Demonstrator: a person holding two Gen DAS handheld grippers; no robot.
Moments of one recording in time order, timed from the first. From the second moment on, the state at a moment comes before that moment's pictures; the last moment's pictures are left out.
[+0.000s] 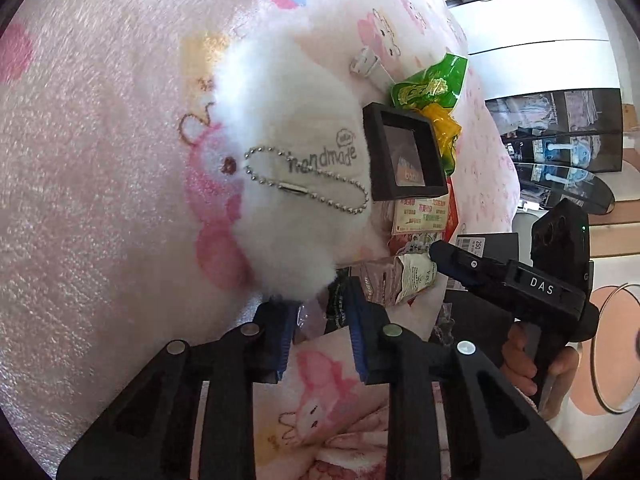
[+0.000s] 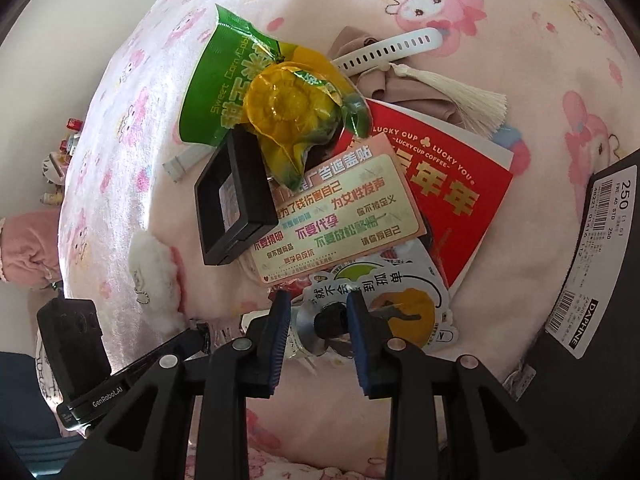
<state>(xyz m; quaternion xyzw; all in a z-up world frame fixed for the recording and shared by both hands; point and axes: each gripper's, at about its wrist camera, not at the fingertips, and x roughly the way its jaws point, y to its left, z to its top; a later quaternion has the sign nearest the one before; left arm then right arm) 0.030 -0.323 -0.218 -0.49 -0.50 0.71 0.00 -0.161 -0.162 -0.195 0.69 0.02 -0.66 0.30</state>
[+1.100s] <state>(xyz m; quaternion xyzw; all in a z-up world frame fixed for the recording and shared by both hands) -0.014 -0.218 -0.054 -0.46 -0.34 0.81 0.13 -0.127 -0.020 -0.028 0.54 -0.01 -0.78 0.32</state>
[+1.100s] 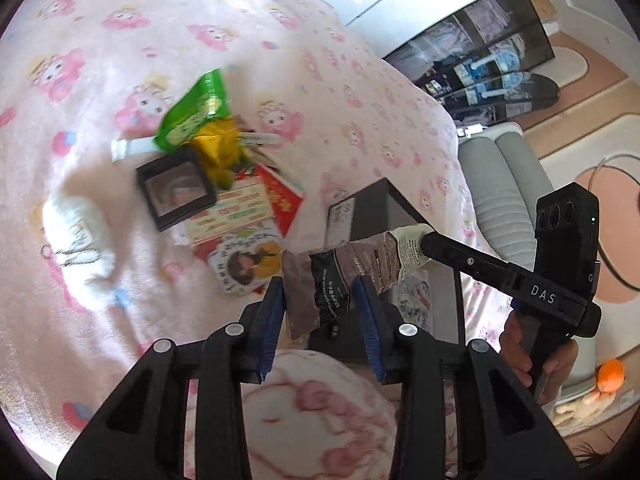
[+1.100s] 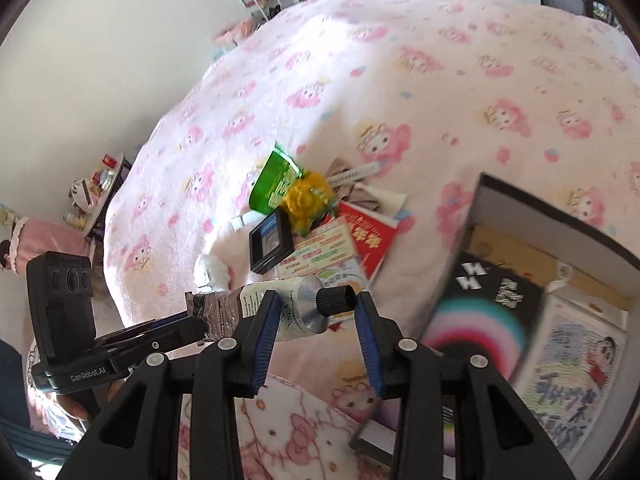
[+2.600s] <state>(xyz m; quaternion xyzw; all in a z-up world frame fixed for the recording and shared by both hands) -0.227 0.060 -0.126 -0.59 -0.15 0.77 0.21 -0.215 0.235 -0.102 0.55 -0.04 -0.83 0.08</state>
